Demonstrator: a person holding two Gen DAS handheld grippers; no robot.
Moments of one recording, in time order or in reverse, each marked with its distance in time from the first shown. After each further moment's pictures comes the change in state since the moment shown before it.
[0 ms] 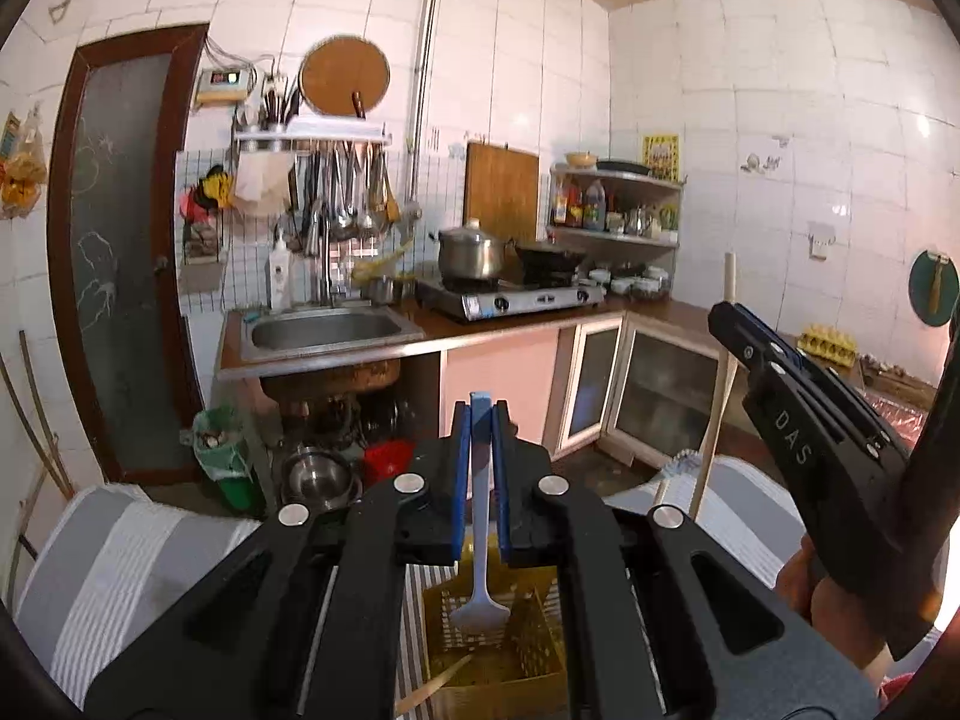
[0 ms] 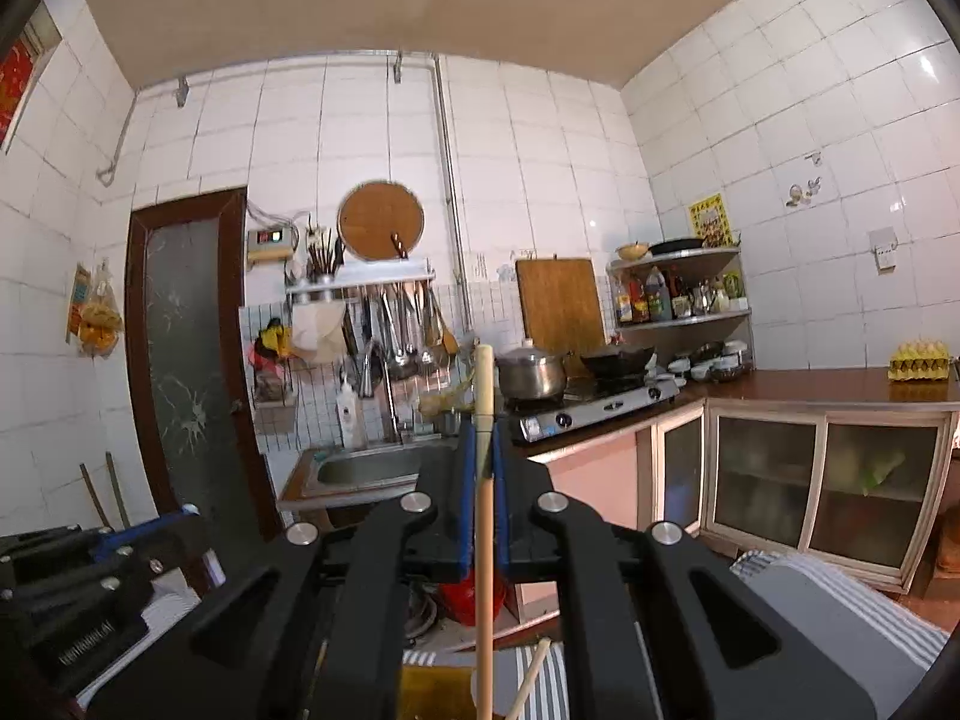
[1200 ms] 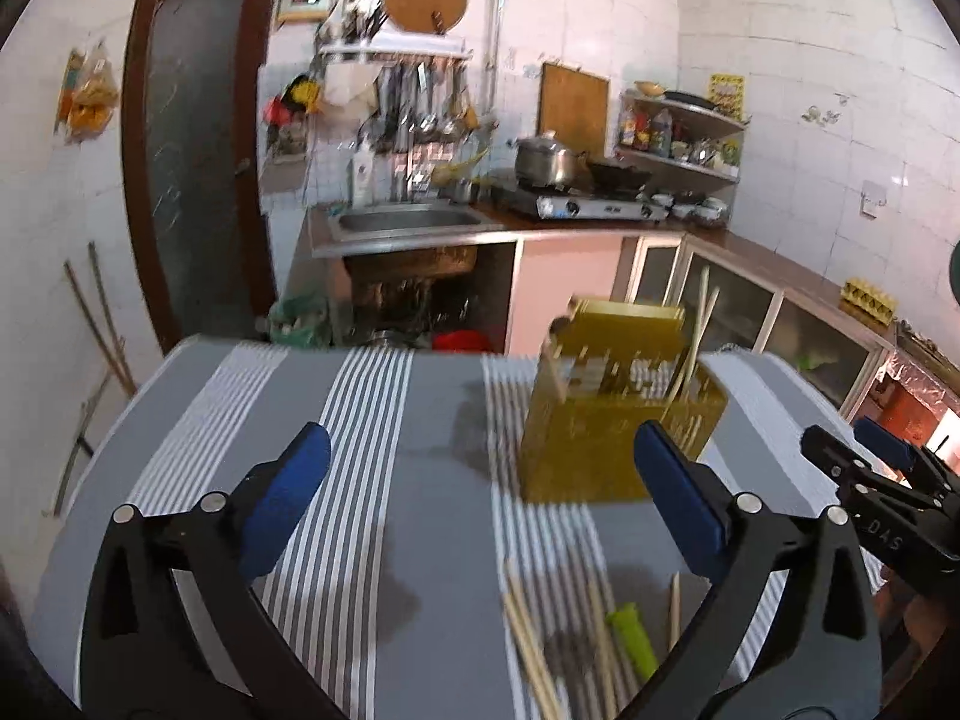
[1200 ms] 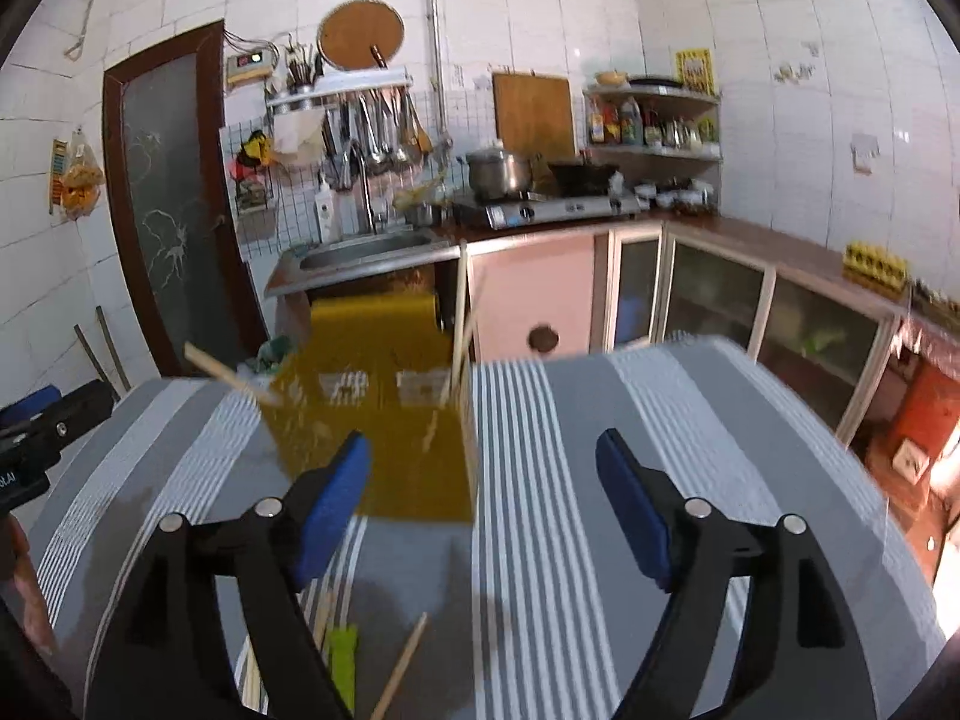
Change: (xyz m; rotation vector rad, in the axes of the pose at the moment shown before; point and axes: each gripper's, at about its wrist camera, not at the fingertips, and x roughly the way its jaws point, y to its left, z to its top) left arm -0.121 0.051 -0.090 -0.081 0.208 0.157; right arm -0.133 -0.013 -0.077 -0.033 0.499 -0.094
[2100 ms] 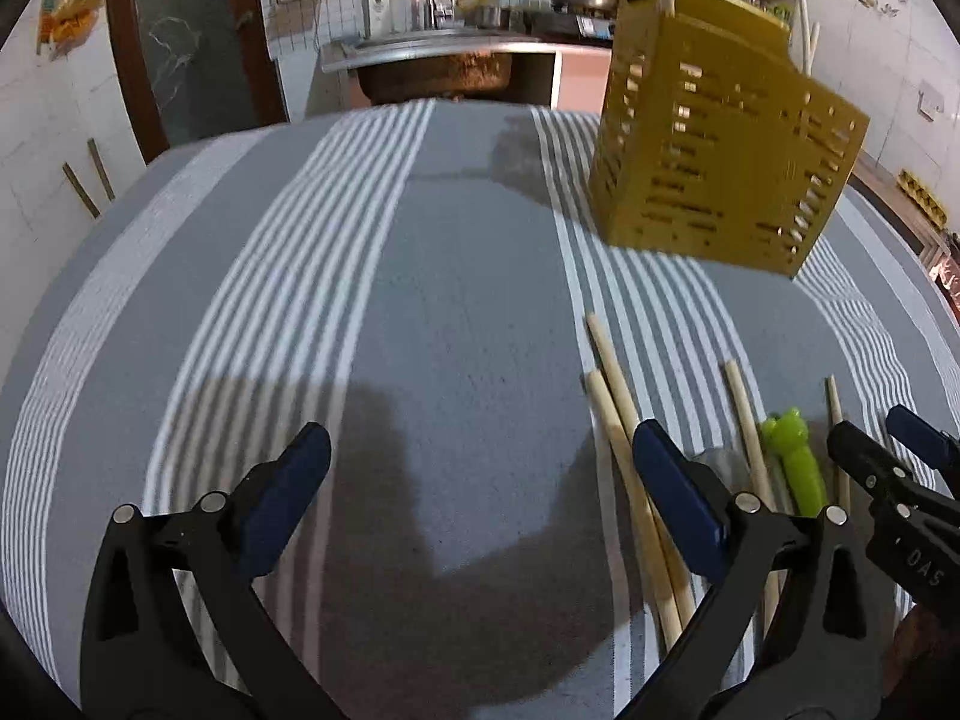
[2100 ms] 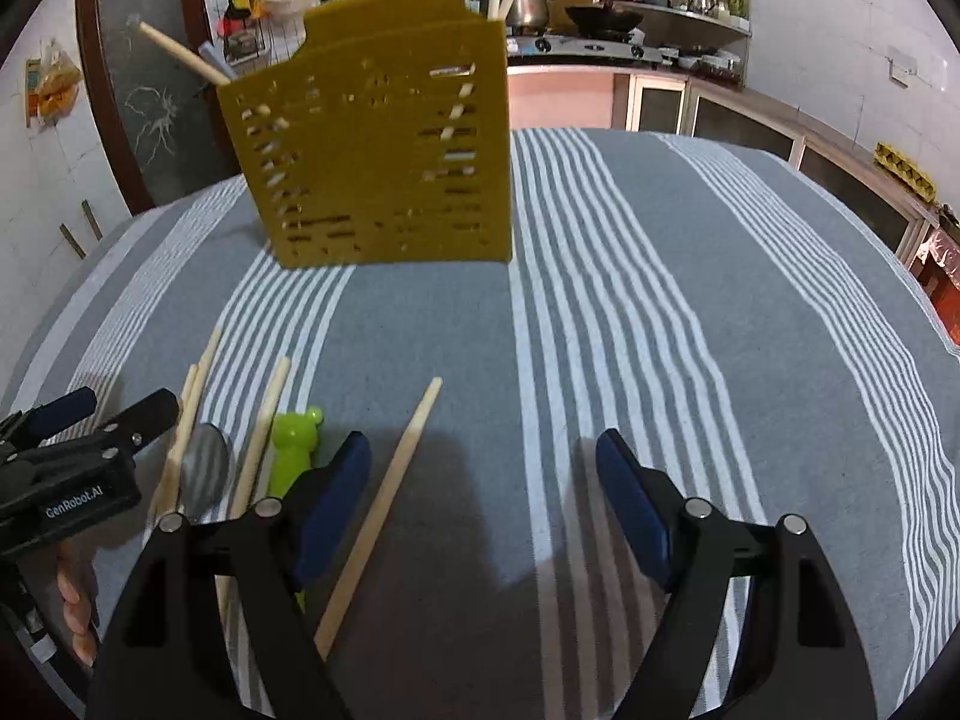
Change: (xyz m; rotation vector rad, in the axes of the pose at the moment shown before) left arm 0.099 0.011 -0.118 0.013 0.373 0.080; right arm 0.070 0.023 -0.123 -0.023 0.351 -0.001
